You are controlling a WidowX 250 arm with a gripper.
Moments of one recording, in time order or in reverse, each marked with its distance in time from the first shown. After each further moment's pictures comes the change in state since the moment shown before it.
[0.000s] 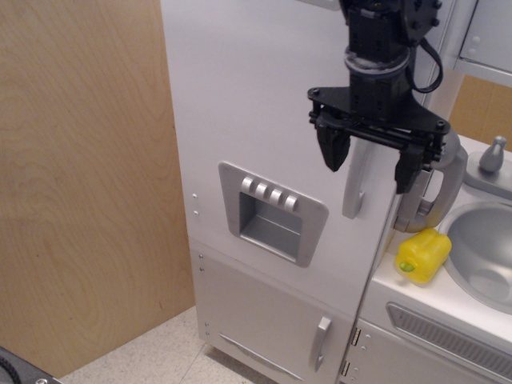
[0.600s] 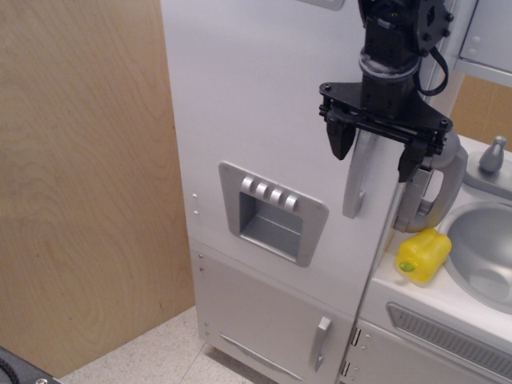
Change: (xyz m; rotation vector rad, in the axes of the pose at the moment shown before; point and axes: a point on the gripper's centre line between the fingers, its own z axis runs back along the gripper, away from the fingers) arm 0.024 0.009 -0.017 0.068 -0.044 0.016
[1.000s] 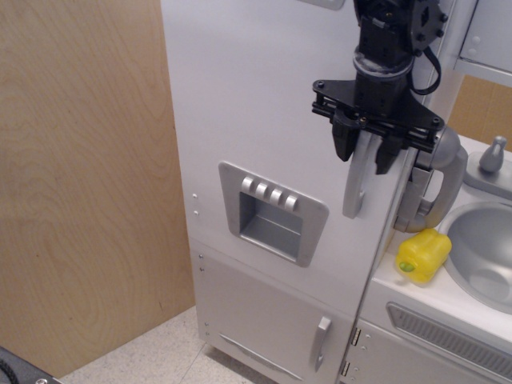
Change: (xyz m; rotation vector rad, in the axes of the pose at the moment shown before) arm 0.001 0.005 0.000 0.019 -0.007 0.004
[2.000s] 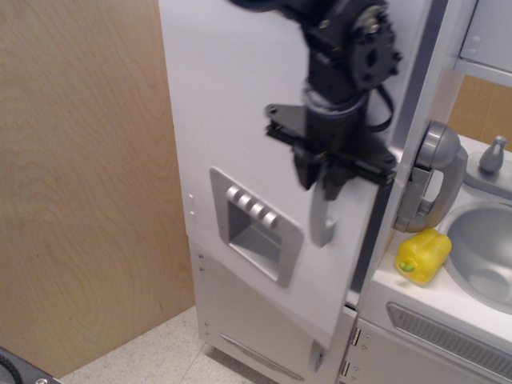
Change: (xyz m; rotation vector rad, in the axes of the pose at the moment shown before) arm -0.055 0.021 0.016 0.043 -0.030 -0.046
